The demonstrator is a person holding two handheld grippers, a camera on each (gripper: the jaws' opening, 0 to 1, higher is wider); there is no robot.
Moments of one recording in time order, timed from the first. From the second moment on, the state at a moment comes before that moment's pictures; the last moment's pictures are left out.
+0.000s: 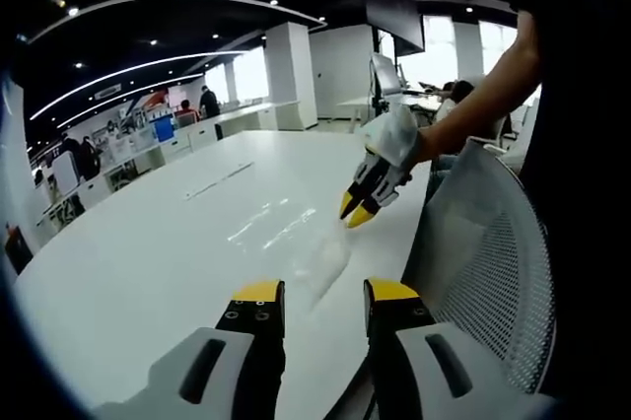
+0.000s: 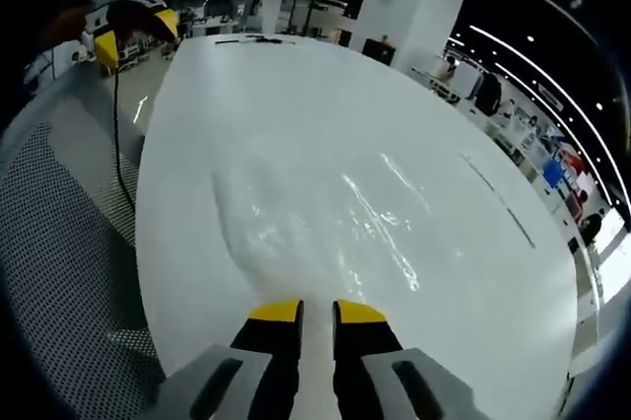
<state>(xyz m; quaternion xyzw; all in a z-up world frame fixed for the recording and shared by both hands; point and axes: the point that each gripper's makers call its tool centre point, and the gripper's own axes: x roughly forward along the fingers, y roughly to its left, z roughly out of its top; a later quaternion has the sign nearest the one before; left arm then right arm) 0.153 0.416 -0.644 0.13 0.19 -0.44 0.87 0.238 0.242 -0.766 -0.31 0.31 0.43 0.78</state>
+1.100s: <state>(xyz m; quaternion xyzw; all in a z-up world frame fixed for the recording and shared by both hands) 0.156 0.427 -0.643 0.12 0.19 -0.42 0.88 0.264 0.253 -0.761 -0.34 0.29 0.44 0.78</state>
